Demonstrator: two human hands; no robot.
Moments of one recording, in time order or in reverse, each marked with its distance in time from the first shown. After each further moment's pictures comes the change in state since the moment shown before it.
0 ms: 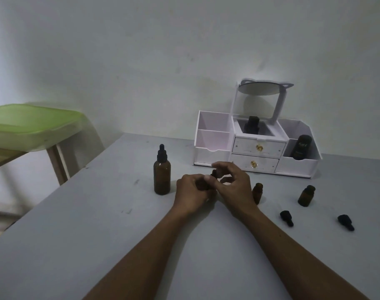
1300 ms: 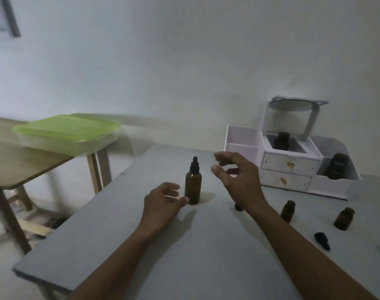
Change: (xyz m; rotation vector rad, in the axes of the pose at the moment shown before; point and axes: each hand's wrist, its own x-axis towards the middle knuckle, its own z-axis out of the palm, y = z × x) left_hand -0.038 -0.014 -0.133 0.236 0.261 -0.158; right_hand 0.025 -0.089 0.038 0.012 -0.088 -0.172
